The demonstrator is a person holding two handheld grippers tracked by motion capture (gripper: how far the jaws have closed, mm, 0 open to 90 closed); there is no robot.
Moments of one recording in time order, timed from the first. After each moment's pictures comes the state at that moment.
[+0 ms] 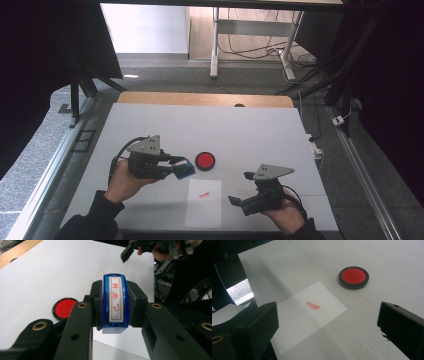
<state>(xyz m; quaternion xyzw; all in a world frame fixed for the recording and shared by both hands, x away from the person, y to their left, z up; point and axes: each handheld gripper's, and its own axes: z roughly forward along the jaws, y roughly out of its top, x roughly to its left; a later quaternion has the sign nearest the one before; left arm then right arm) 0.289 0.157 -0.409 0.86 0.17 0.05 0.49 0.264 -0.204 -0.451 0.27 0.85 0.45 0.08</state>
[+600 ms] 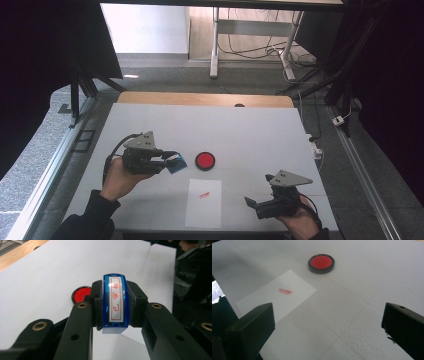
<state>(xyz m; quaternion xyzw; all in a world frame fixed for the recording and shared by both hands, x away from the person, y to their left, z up) 0.298 0.172 -0.416 0.86 0.22 0.08 0.46 0.249 -0.242 -0.455 0.33 0.83 0.42 0.15</state>
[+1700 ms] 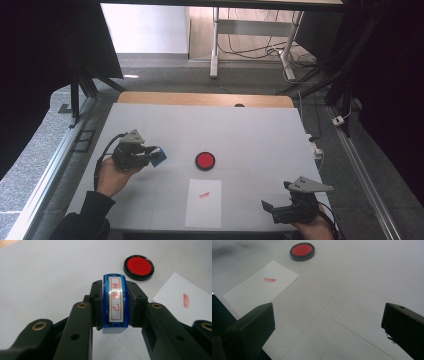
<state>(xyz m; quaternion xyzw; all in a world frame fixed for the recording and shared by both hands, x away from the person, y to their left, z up) 0.327 0.215 -0.467 0.84 0.37 0.12 0.39 0.236 -0.282 -0.457 0.39 0.82 0.40 0.16</state>
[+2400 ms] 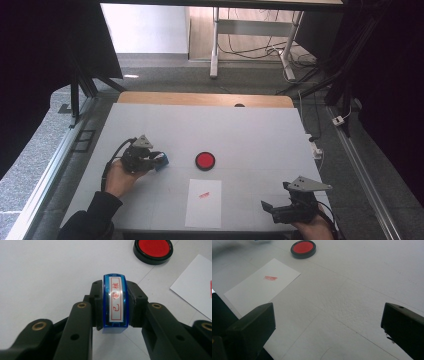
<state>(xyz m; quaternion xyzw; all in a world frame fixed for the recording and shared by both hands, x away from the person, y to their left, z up) 0.336 0.200 -0.496 0.85 0.37 0.11 0.35 0.238 -0.282 -0.458 0.38 0.82 0.40 0.15</state>
